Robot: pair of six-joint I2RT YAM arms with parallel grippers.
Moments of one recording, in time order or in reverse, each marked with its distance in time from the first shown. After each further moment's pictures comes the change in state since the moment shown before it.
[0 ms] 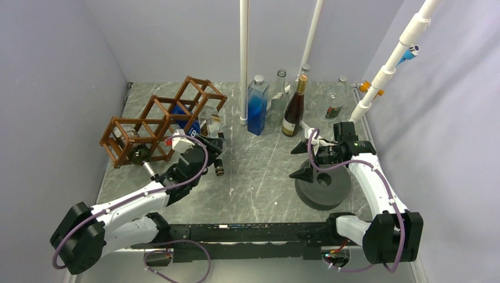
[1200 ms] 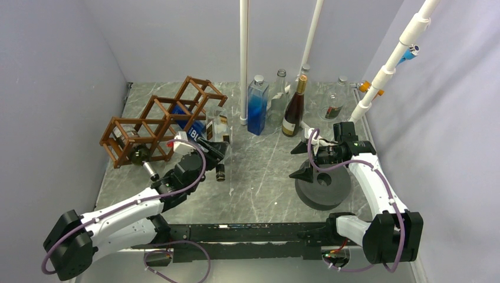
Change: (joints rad) left arm -0.077 -0.100 -0.028 0.005 0.025 0.035; right arm 0.000 0.001 0.000 0.000 0.000 0.000
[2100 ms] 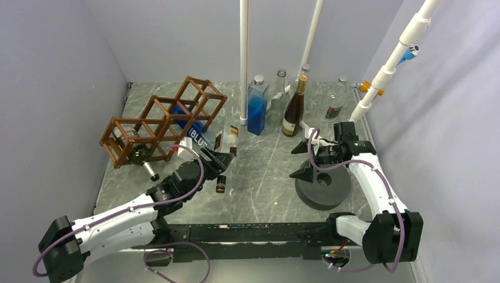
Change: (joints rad) left arm -0.088 -0.114 -0.037 -0.064 0.089 -0.002; right arm -0.004 0.000 0.000 0.000 0.002 -0.001
